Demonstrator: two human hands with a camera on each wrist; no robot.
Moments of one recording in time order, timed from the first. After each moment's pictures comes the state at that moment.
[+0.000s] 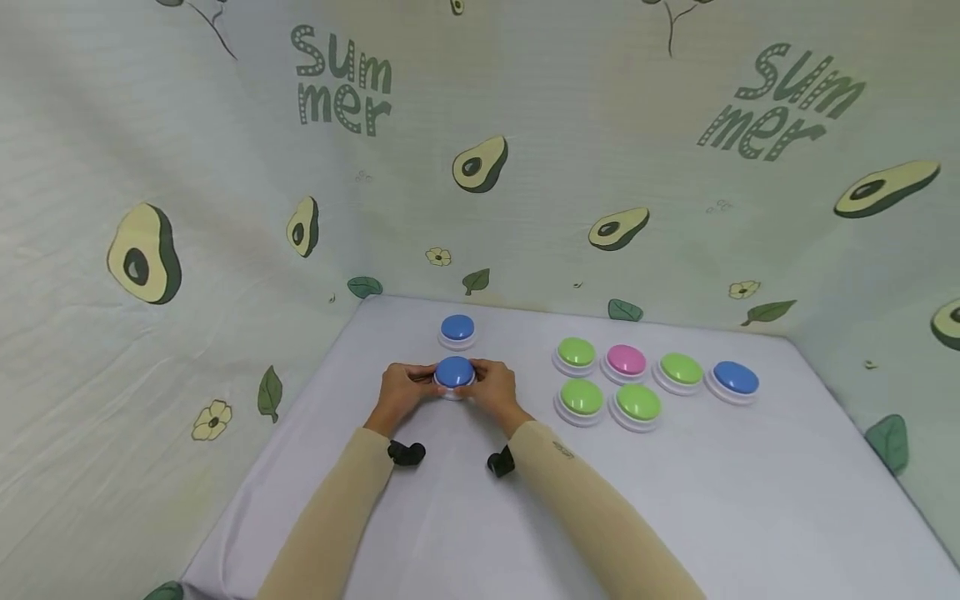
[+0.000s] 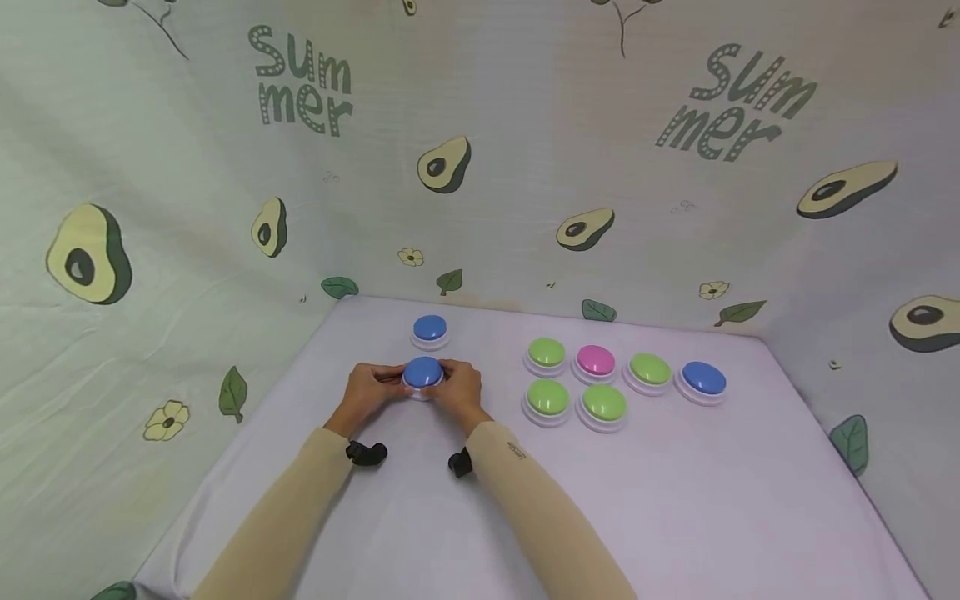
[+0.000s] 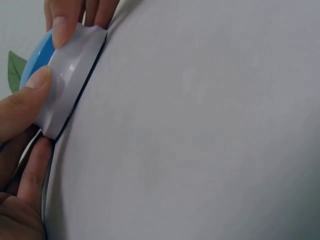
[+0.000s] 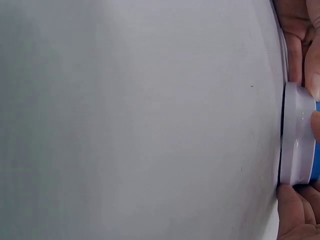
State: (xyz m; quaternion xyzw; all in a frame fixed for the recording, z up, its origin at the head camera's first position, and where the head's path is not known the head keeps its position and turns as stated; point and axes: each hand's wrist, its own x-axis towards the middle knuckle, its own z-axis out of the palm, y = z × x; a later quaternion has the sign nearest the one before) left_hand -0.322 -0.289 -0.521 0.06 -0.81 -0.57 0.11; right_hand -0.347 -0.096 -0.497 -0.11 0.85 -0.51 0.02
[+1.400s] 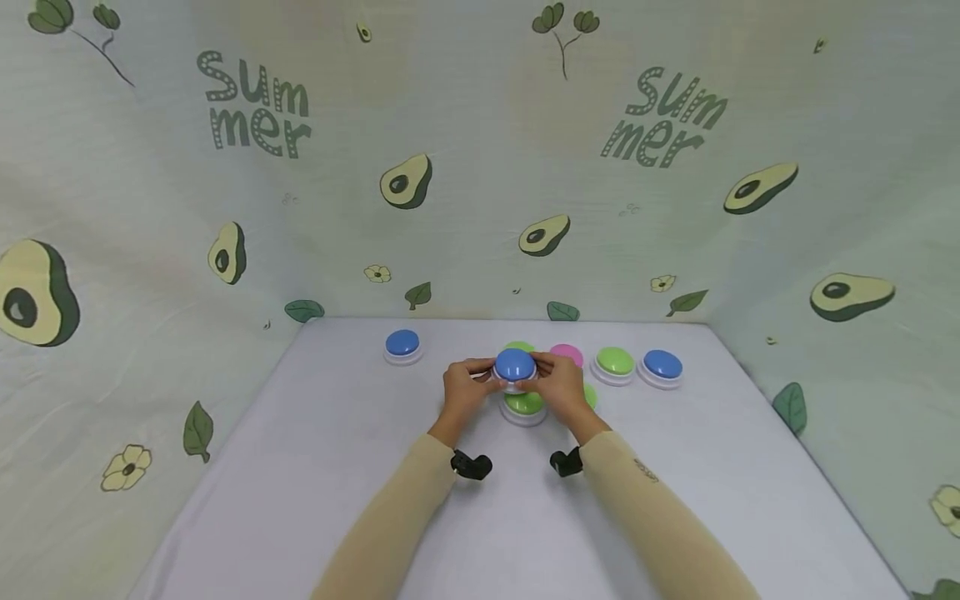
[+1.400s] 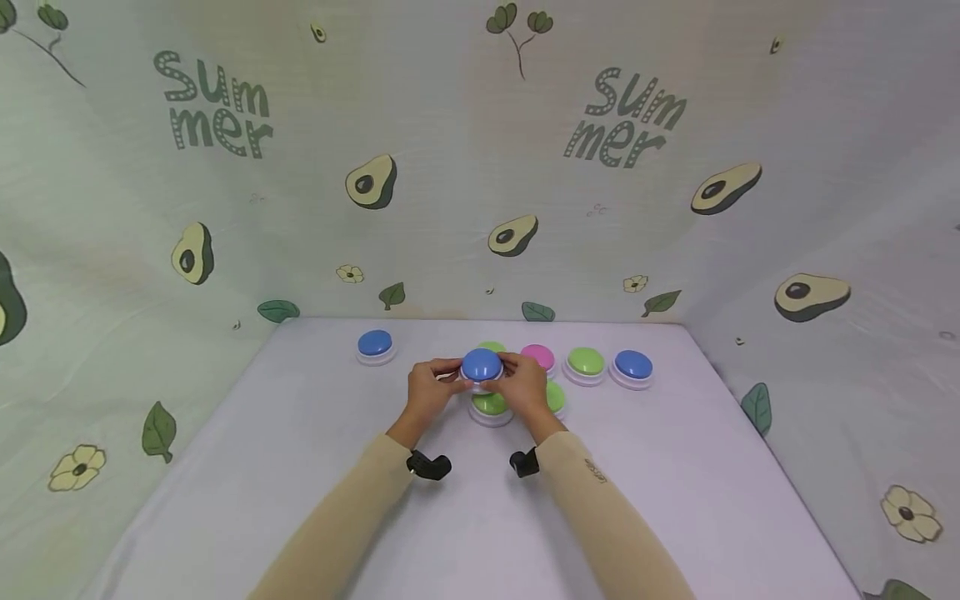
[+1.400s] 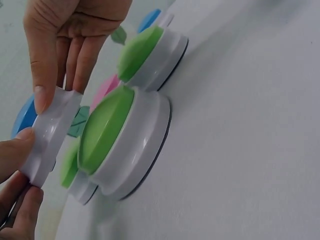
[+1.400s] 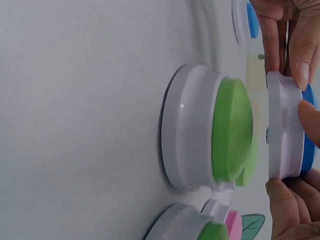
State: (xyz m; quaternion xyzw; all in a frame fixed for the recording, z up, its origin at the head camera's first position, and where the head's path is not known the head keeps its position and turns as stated) left_hand -0.340 -0.084 -0.486 -0.05 -0.77 -0.63 0.12; right_hand -0.339 0.097 -0.456 -0.02 0.85 -0.52 -0.03
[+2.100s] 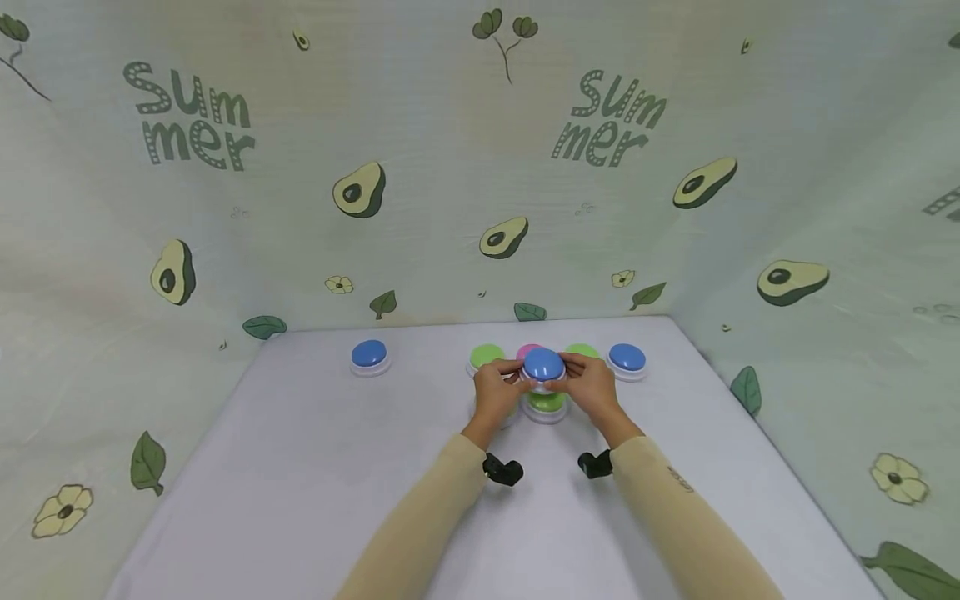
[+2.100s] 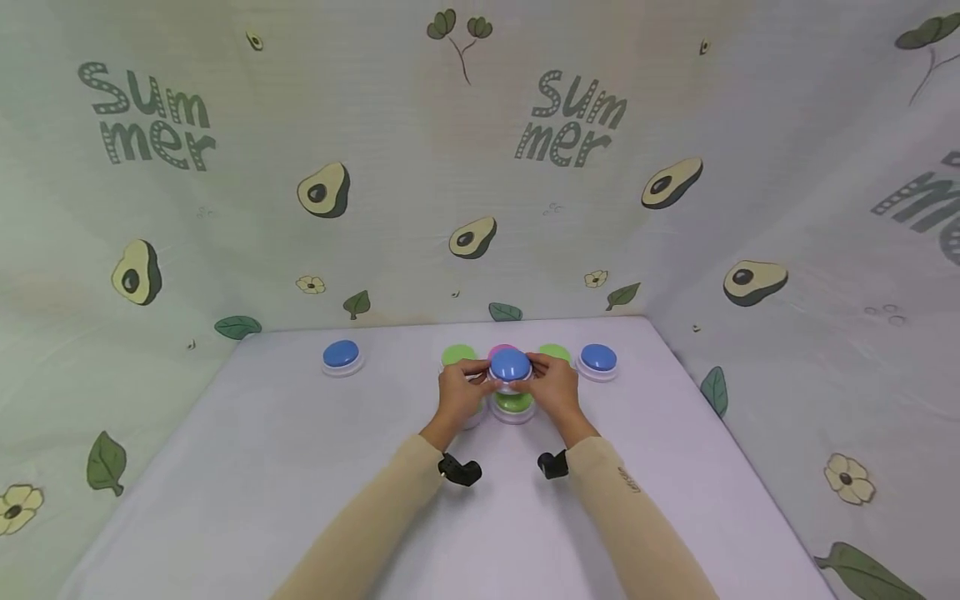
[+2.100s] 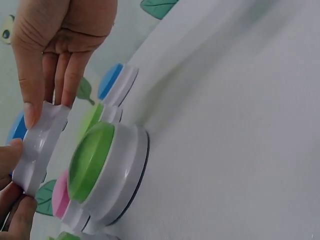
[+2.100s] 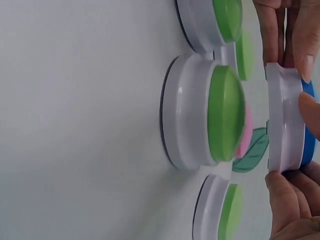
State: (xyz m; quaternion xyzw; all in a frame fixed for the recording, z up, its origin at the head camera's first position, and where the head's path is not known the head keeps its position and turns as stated) left_hand -0.337 0.024 -0.477 -0.10 -0.75 -0.65 0.11; right_hand -0.323 0.200 -0.447 0.04 0.84 -0.54 -0.04
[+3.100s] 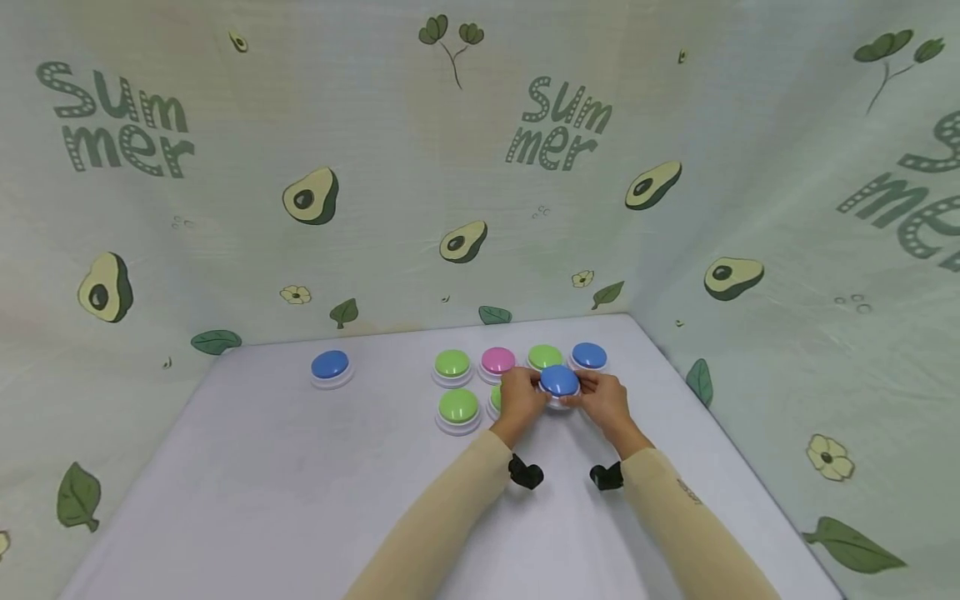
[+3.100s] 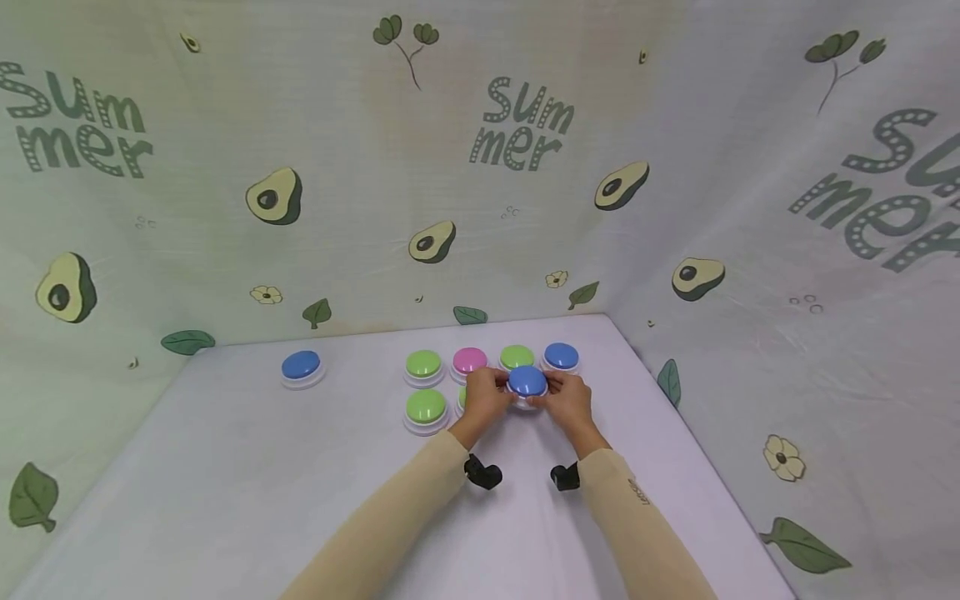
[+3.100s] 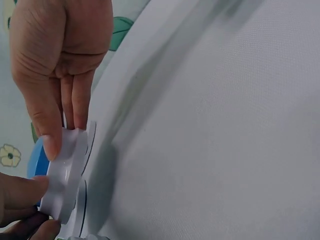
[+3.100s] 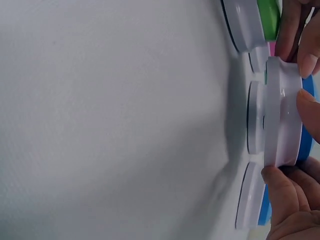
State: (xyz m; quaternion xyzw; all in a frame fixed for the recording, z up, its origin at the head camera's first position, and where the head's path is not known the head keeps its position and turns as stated) left_hand -0.340 0.122 -0.483 -0.12 -0.87 -0.47 0.10; right_hand -0.304 0.275 -0.469 0.11 0.85 -0.50 -0.07
